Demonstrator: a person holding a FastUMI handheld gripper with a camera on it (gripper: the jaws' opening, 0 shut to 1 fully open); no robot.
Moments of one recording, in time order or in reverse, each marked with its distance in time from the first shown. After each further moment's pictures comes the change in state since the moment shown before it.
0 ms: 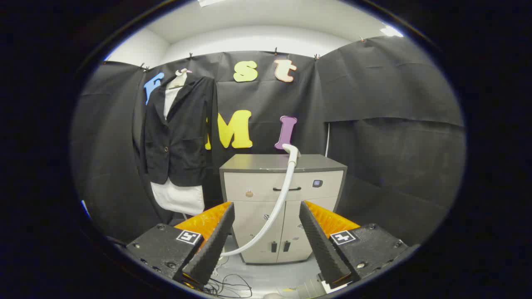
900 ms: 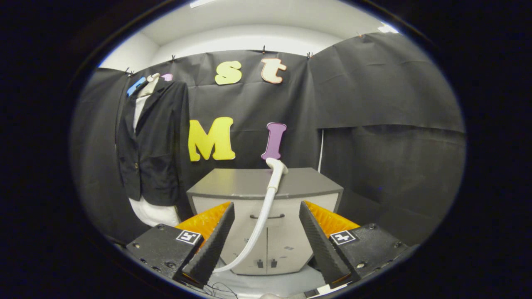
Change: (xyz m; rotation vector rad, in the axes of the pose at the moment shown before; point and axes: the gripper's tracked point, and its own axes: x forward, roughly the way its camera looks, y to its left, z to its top) arm 0.137 -0.074 0.090 0.014 -0.029 -0.019
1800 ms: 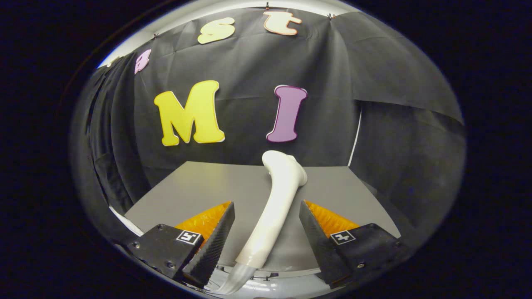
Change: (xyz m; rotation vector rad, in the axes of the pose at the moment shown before) arm 0.301 -0.023 0.000 -0.046 0.287 0.098
